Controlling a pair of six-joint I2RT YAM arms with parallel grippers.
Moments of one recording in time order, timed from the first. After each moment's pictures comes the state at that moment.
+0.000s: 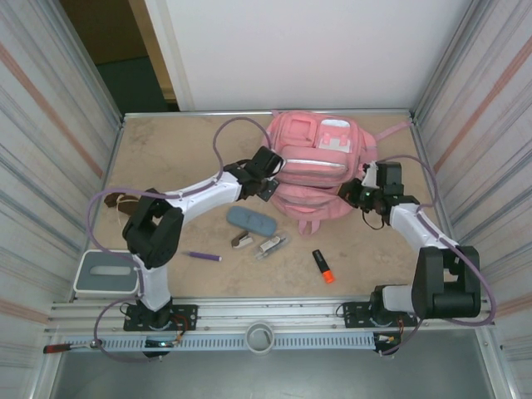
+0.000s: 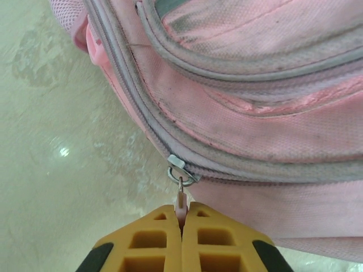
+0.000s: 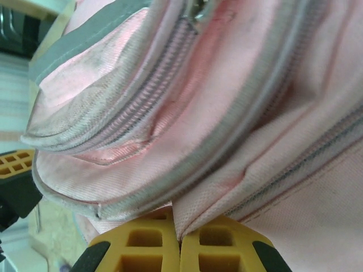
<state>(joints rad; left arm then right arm) -0.73 1.87 1.40 -0.49 -0.28 0.03 0.04 1.32 0.74 -0.22 -0.52 0.58</state>
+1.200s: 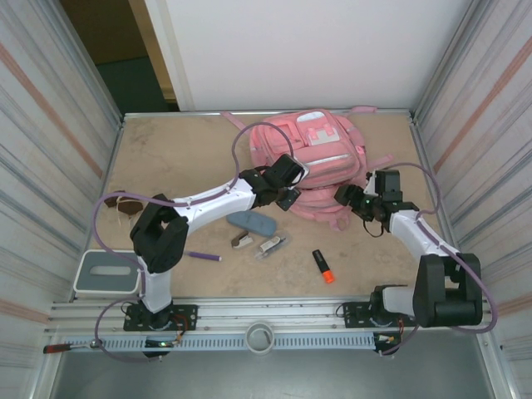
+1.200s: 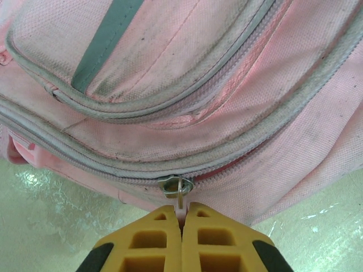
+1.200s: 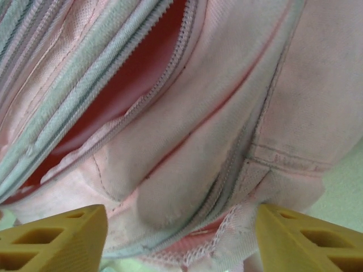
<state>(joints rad) -0.88 1.90 1.50 -0.53 -0.21 -0.02 0.05 1.28 0.66 -0.24 -0.36 0.59</state>
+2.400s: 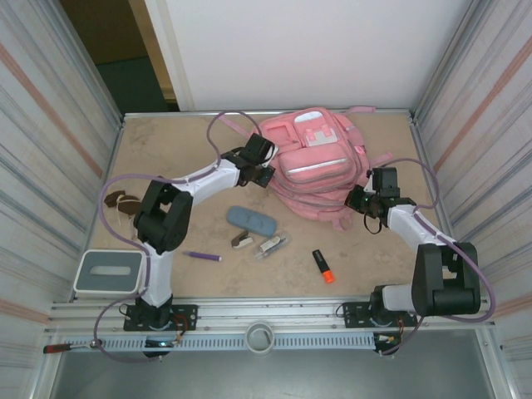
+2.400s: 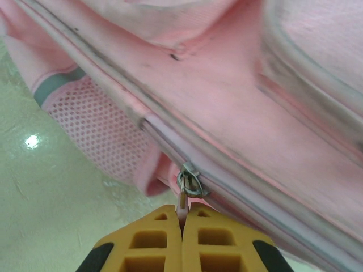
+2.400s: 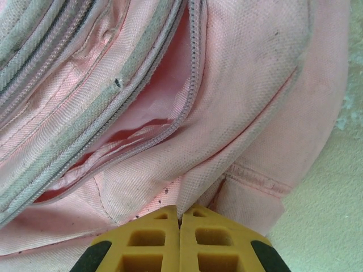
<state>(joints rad) -0.60 2.05 1.55 -0.44 -0.15 0.00 0.04 1.33 0.69 -0.25 -0.23 0.51</state>
